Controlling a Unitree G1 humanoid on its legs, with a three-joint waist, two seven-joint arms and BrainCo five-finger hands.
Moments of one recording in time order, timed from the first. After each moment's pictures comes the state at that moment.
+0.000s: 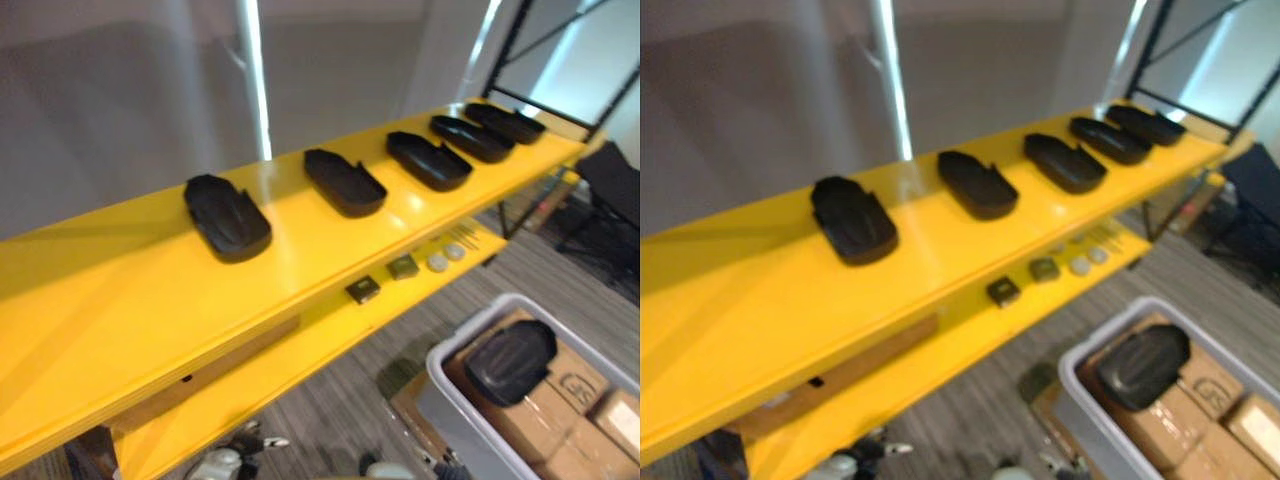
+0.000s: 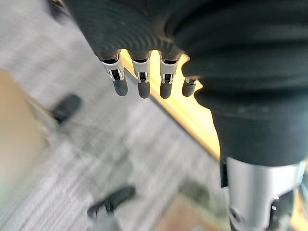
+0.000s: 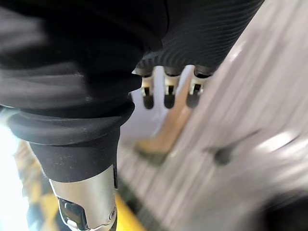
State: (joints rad) left arm -0.12 0.08 -0.23 1.13 0.01 0.05 -0.05; right arm 0.21 -0.01 -0.23 1.08 0.13 -0.22 -0.09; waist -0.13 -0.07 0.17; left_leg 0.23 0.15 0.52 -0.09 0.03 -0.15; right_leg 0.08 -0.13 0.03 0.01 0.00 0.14
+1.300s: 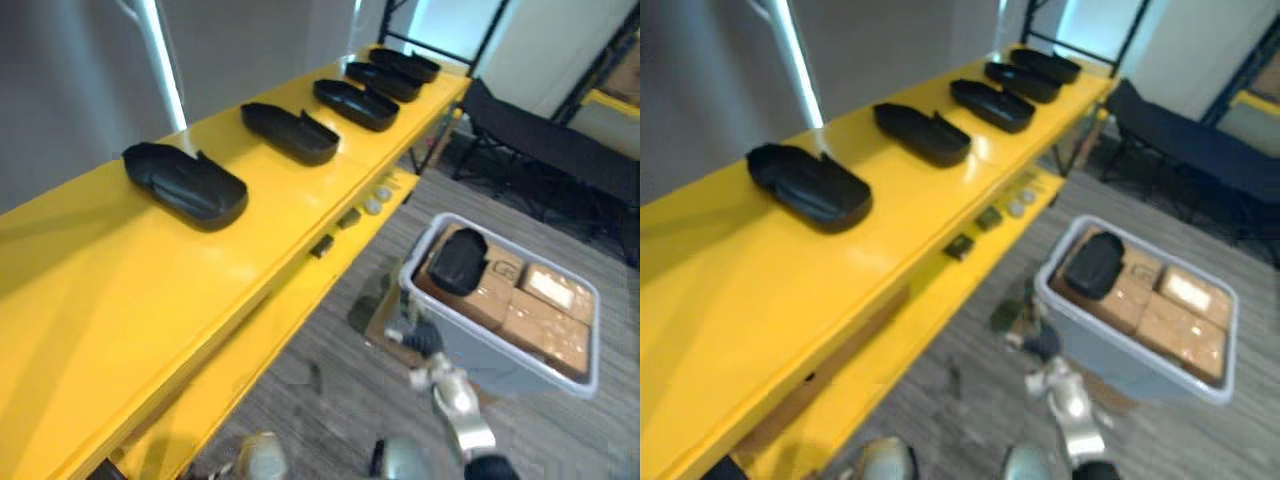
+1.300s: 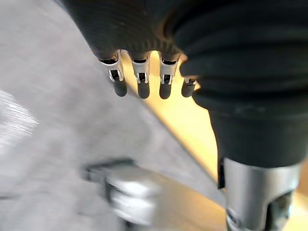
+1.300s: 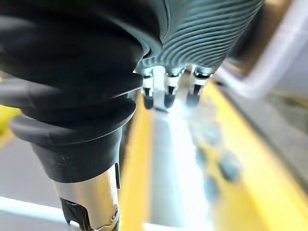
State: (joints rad) left arm 0.33 0.18 0.25 0.97 -0.12 0.03 0.07; right arm -0.15 -0.19 0.13 0.39 0.03 -0.35 -0.11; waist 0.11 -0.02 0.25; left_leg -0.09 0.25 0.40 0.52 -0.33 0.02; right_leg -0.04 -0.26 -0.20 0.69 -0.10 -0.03
